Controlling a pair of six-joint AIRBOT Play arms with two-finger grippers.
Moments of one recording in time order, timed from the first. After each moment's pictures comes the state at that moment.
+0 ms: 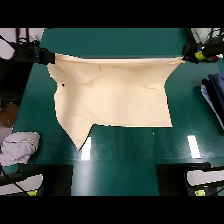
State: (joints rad) left arm -0.06 -1.36 1.49 1.45 -0.84 -1.39; right arm -0.09 -1.57 1.76 -1.42 1.15 1.68
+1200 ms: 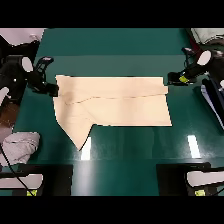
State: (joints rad) left arm -0.03 -1.47 1.36 1.58 -1.28 -1.43; right arm -0.03 -1.55 1.48 -1.46 1.19 1.62
